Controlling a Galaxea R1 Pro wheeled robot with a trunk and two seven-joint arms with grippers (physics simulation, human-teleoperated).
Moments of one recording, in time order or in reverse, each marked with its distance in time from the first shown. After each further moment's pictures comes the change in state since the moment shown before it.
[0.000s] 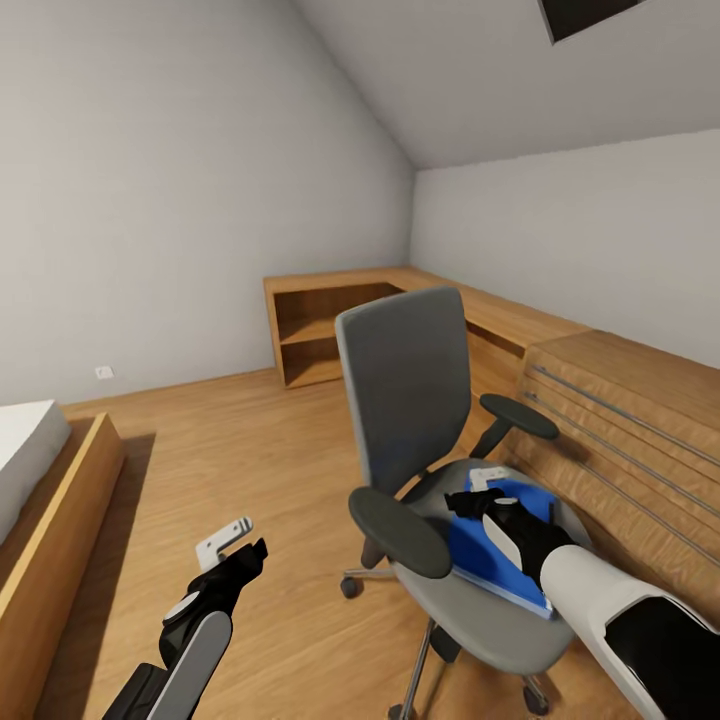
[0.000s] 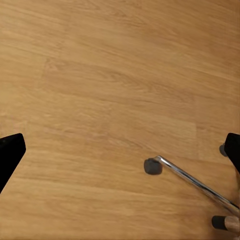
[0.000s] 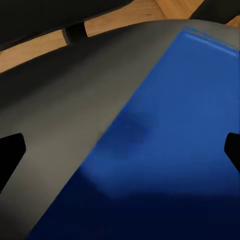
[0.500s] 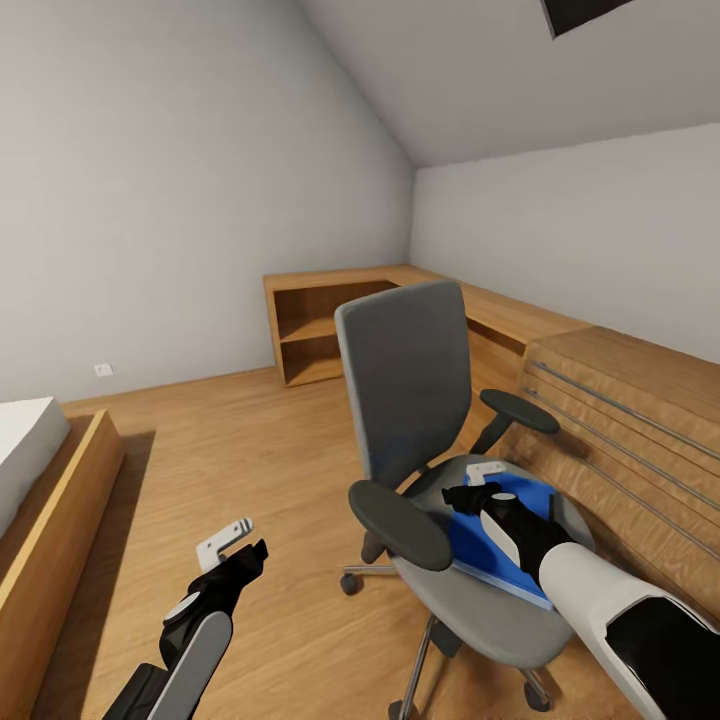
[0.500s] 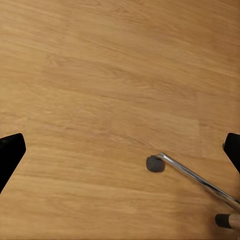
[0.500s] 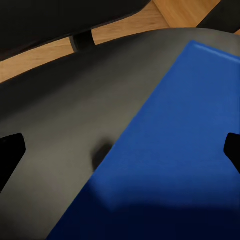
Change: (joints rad) left arm 0.000 0.000 -0.001 0.003 0.001 0.002 0.000; right arm -0.001 0.000 0.000 -0.034 0.012 0.000 -0.001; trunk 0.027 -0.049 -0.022
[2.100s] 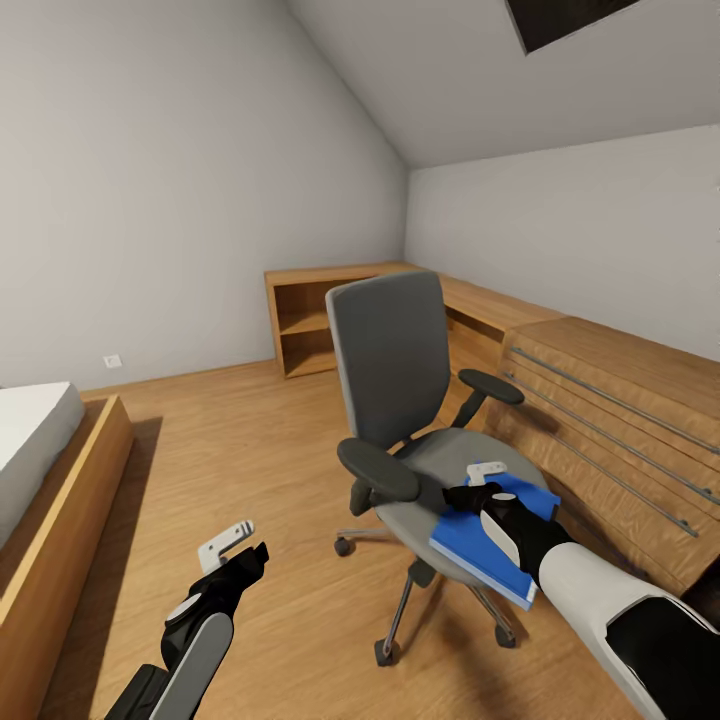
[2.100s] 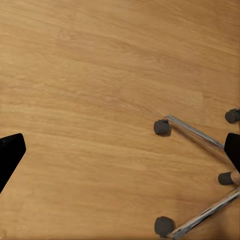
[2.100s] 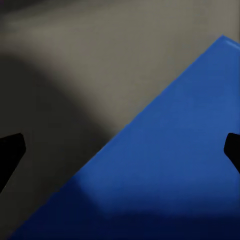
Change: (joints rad) left arm 0.000 0.000 -0.002 0.014 0.002 0.003 -0.003; right arm 0.000 0.000 0.001 0.001 -0.003 0.000 -0.006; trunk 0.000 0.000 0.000
